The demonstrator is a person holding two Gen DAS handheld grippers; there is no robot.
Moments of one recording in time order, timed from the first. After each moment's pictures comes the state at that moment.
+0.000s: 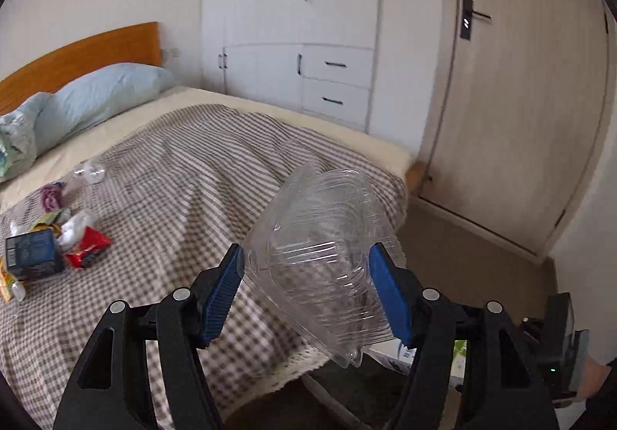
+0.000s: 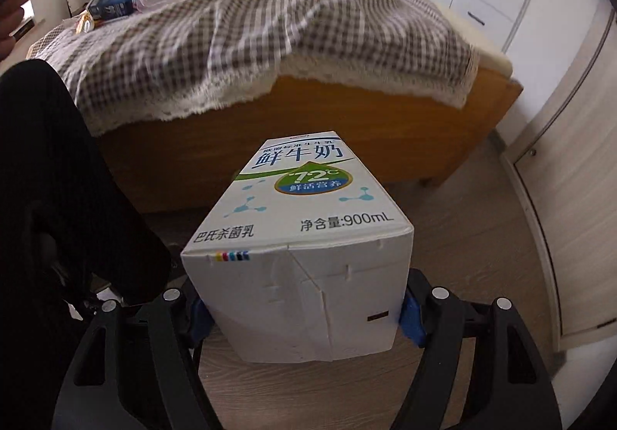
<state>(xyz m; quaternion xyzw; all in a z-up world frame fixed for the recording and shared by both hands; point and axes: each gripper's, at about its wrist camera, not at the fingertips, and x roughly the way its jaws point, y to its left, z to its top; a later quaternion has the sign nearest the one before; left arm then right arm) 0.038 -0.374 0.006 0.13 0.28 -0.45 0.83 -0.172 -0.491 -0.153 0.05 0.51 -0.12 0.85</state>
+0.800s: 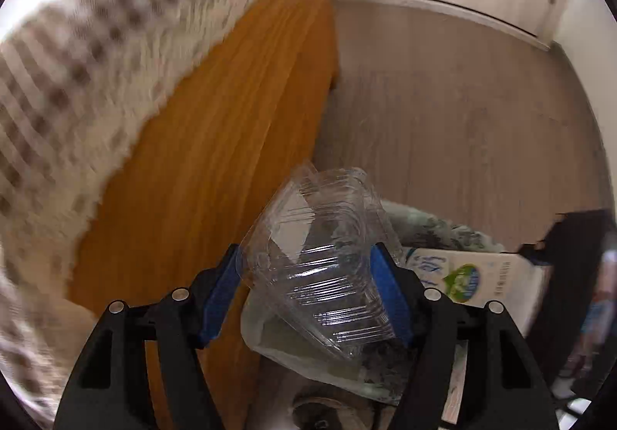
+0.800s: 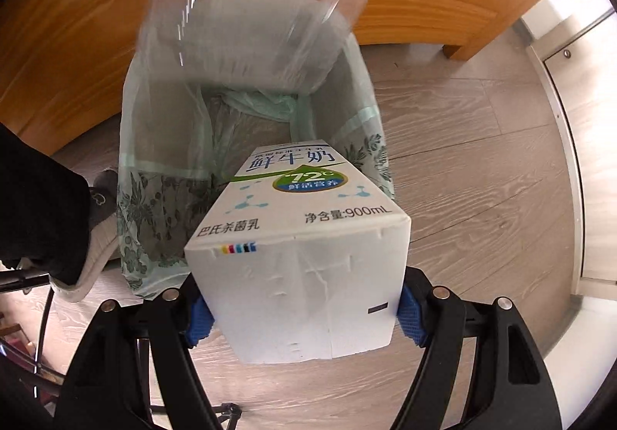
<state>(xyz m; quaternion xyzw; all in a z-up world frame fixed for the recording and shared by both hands) -0.006 -0.562 -0.281 0.43 0.40 -0.45 0.67 -0.145 -0.527 -0.317 0.07 0.66 -0.14 0.73</state>
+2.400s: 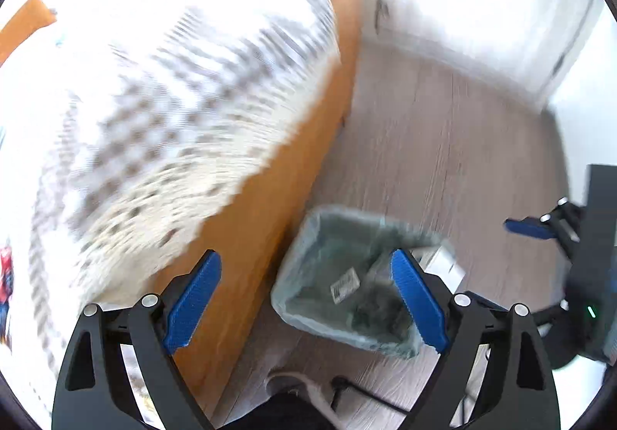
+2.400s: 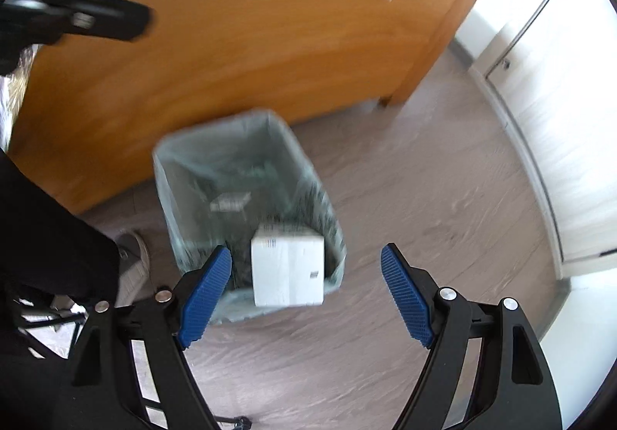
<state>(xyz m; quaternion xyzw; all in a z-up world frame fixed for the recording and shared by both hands) 0.007 -0.503 -0.128 0.33 0.42 -0.46 0.71 -0.157 -0.551 -0.168 0.08 0.55 -0.21 0.80</state>
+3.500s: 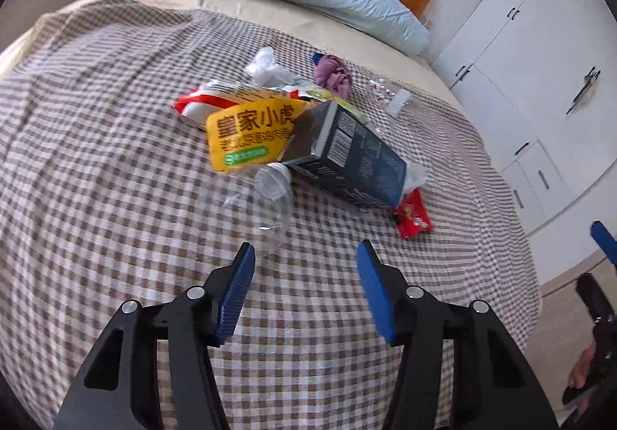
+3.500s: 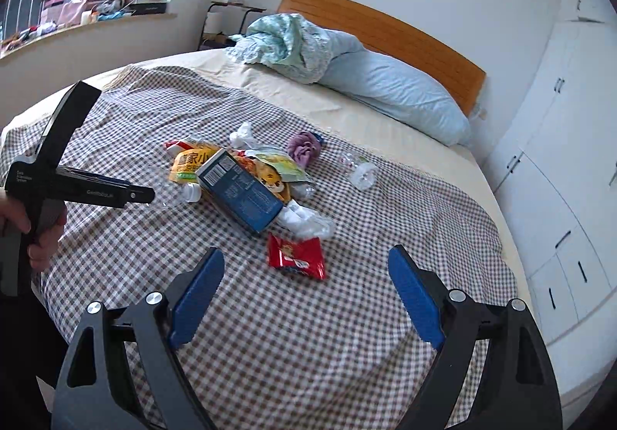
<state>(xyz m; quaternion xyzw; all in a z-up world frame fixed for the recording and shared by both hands) 0.297 -0.015 -0.045 -0.17 0.45 -0.15 0.86 0.196 -0.225 0.074 -0.21 0.30 0.09 0.93</state>
